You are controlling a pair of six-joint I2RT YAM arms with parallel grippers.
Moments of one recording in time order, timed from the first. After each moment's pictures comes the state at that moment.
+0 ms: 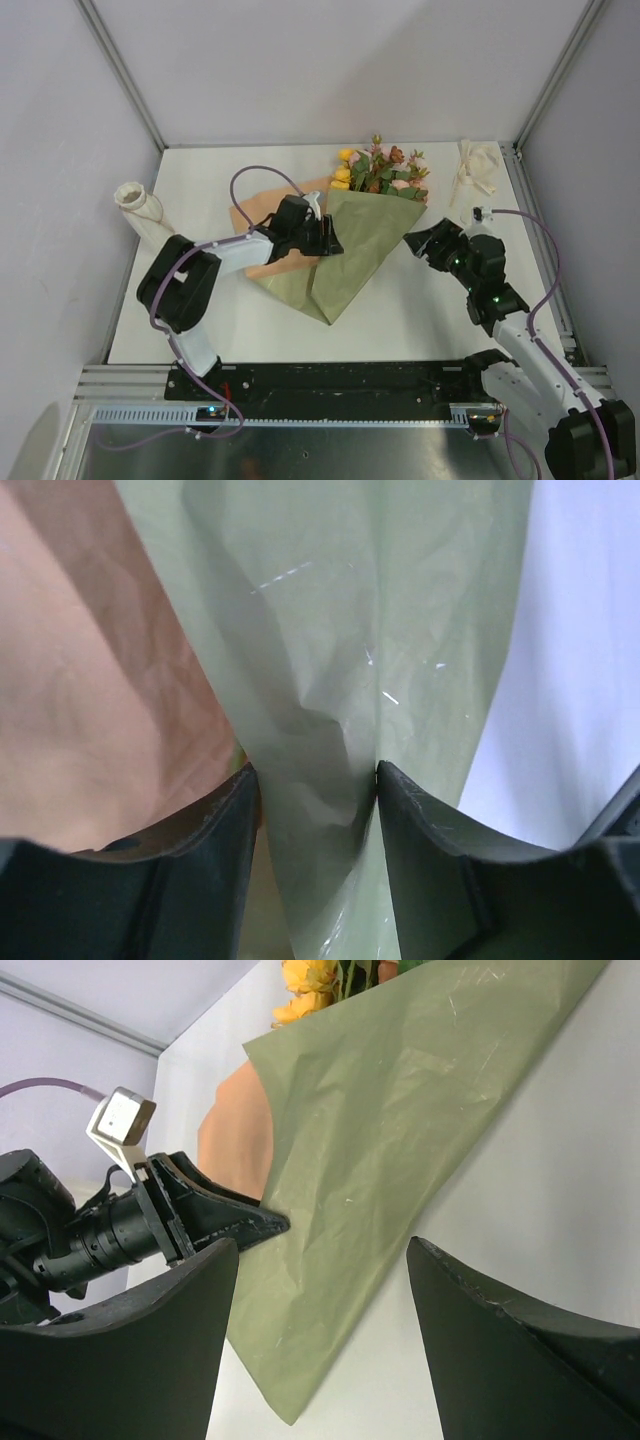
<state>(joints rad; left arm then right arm) -0.56 1.75 0.99 0.05 0.30 -0.52 0.28 0.81 0.47 0.06 -0.12 0.80</state>
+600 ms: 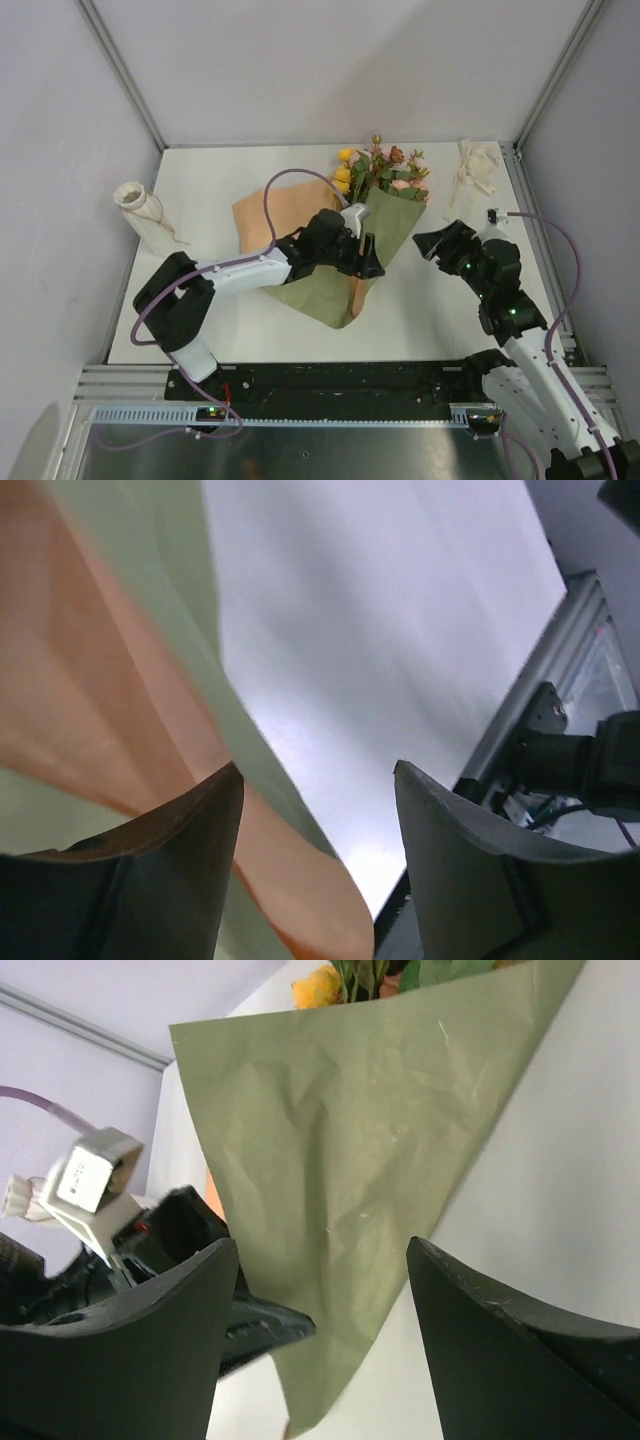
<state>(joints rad) -0.82 1.65 1.01 0.06 0.32 -0.53 0.28 0.66 0.53 -0.13 -0.08 0.79</state>
